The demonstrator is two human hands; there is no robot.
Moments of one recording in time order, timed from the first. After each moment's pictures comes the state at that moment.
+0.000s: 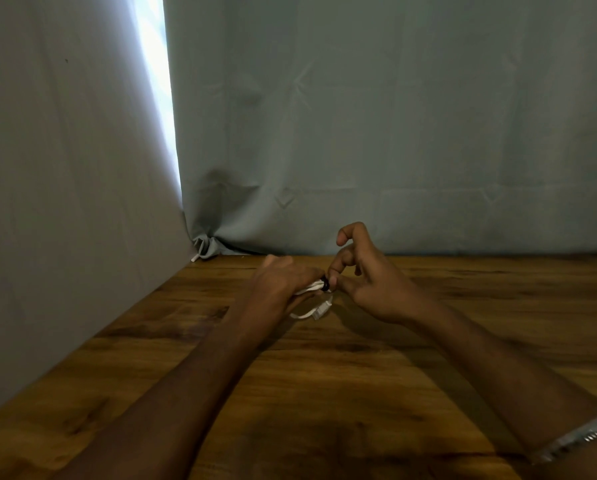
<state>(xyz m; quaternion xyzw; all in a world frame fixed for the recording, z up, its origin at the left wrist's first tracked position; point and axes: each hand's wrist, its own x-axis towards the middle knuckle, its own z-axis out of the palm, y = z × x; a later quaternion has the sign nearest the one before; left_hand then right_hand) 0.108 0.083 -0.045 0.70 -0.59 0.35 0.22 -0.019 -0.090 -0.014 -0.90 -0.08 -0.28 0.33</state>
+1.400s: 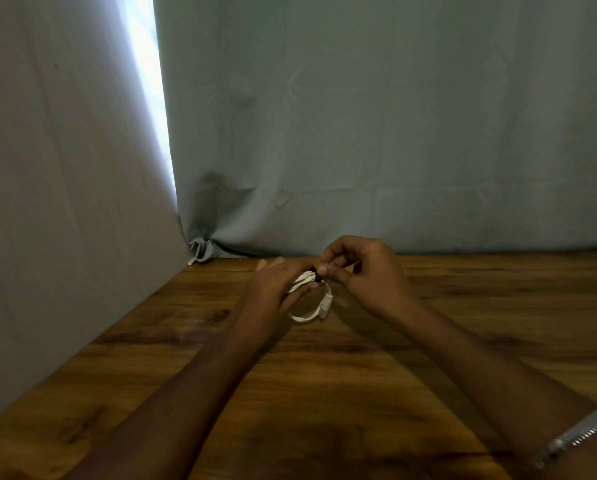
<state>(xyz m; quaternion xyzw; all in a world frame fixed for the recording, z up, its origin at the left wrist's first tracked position) 0.106 0.078 -0.051 0.70 -0.55 0.32 0.33 -0.015 -0.083 -0.013 -0.86 -0.01 -0.38 0.35</state>
